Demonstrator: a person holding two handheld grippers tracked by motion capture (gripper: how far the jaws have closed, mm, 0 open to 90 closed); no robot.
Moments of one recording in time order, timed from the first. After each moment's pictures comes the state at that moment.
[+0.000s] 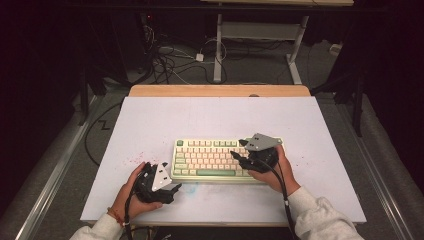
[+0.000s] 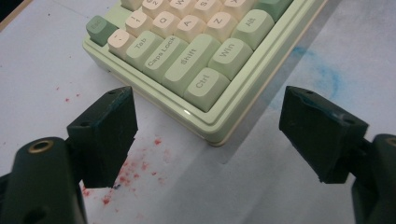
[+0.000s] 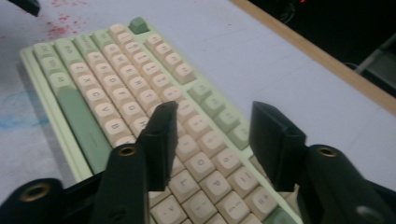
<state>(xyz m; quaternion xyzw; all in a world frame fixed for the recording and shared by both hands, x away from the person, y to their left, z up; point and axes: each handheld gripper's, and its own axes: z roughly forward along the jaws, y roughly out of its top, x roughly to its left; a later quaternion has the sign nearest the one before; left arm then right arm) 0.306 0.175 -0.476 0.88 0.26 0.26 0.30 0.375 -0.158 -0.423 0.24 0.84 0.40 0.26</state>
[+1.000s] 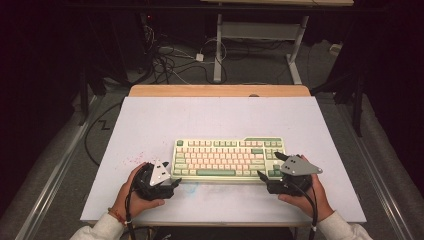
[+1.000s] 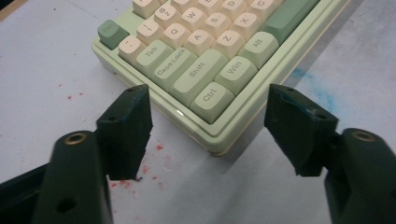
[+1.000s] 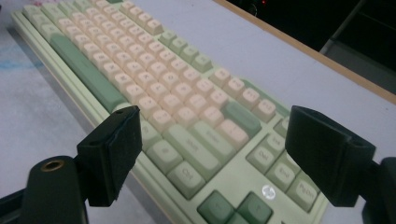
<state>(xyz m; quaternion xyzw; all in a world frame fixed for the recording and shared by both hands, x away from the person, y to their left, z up) 0.310 0.176 -0.465 0.87 0.29 0.23 0.33 0.317 -0.233 -0.440 0.28 0.82 0.41 0.30</state>
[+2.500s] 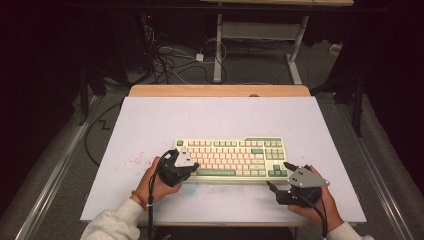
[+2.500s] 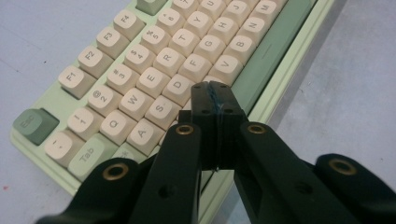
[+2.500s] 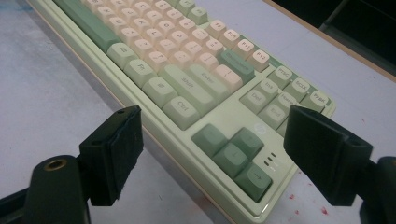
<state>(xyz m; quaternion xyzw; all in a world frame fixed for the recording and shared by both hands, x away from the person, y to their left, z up) 0.349 0.118 -0.448 0.90 0.25 0.16 0.33 0.299 -0.254 -0.455 0.28 0.83 0.38 0.31</state>
